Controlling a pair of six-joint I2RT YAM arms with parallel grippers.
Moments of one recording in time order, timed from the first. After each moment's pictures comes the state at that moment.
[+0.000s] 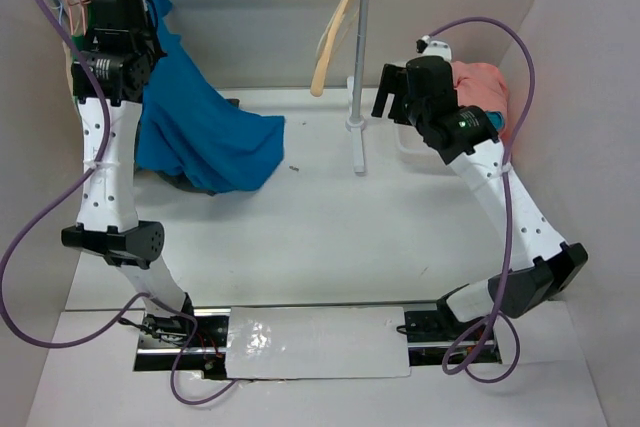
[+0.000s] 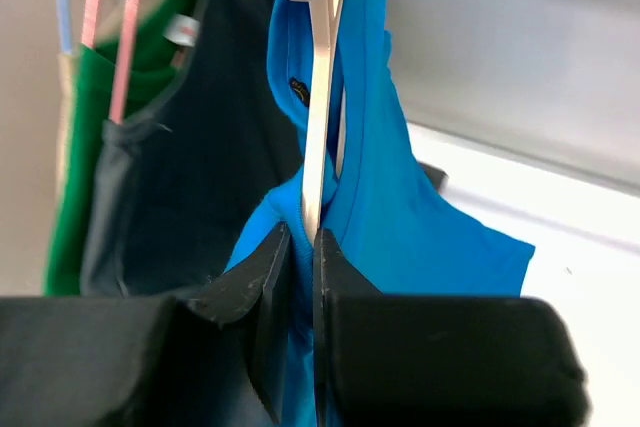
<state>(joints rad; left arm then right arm) -0.08 1.74 2.43 -1.01 -0.46 -0.12 0.44 1.41 1.65 -0.72 0.34 0.41</state>
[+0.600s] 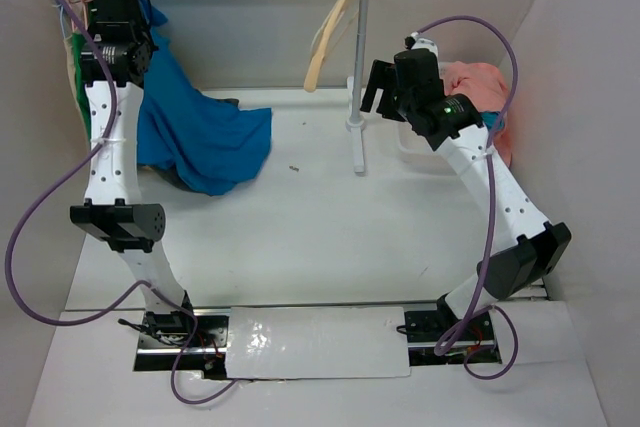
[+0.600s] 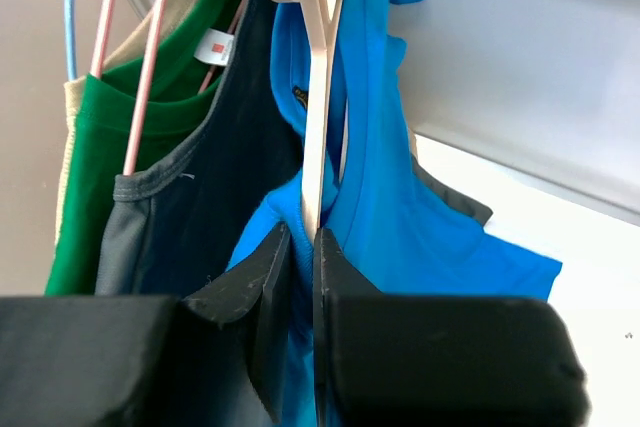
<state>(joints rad) 0.04 1.88 2.44 -0.89 -0.46 -0.08 0.43 1.52 1.73 -0.73 0.26 0.48</state>
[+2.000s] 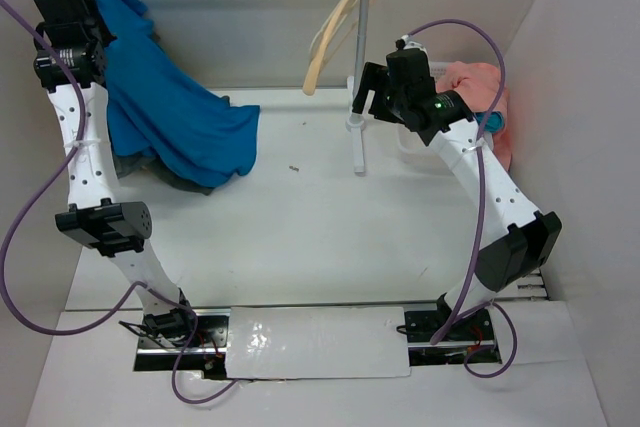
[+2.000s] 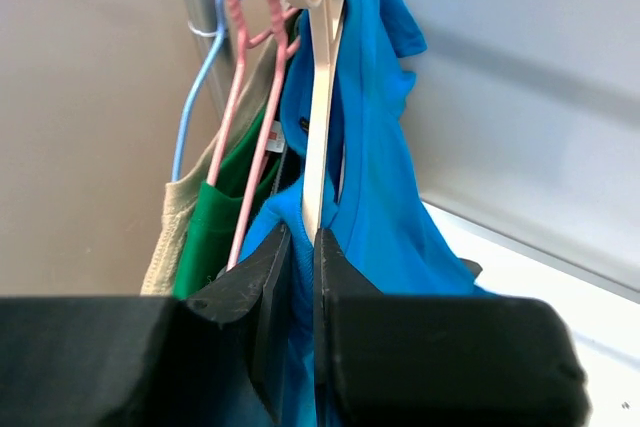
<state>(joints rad) 0.24 1.86 2.43 -0.76 -0.25 -0.08 0.43 1.58 1.75 -0.73 0.19 0.52</state>
